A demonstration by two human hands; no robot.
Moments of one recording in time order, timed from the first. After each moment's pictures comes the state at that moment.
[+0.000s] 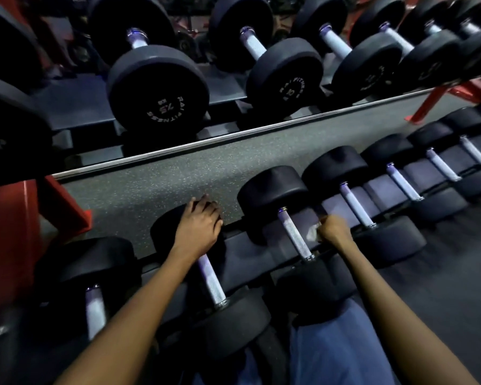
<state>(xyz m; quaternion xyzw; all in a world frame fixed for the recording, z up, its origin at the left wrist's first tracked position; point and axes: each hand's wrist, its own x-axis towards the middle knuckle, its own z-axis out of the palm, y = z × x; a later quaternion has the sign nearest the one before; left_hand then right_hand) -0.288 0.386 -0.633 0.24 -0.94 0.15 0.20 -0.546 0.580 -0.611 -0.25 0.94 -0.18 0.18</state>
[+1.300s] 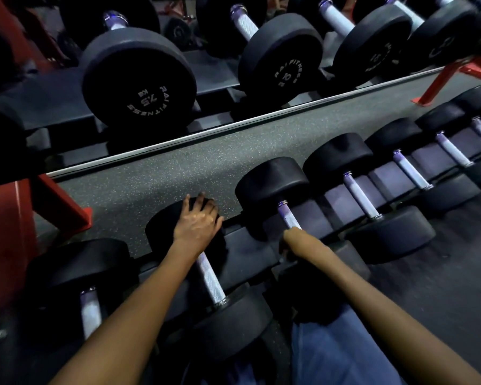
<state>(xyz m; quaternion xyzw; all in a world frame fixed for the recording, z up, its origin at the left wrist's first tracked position) -0.299 0.380 -0.647 0.24 -0.91 0.22 0.25 -0.483 0.556 -0.621 -0.45 0.86 0.02 0.25</state>
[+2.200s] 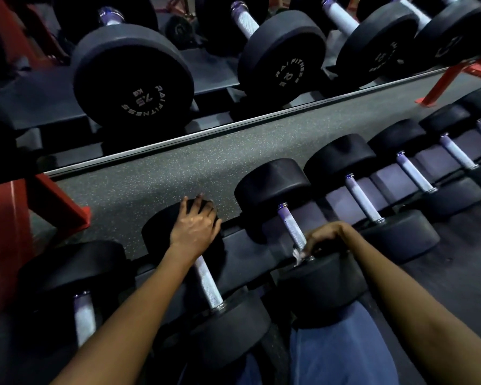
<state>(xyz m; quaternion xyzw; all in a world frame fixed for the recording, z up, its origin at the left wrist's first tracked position) -0.299 0.384 -0.644 0.25 -0.92 0.19 0.21 -0.569 0.565 -0.623 -0.34 0.73 -0.02 0.60</state>
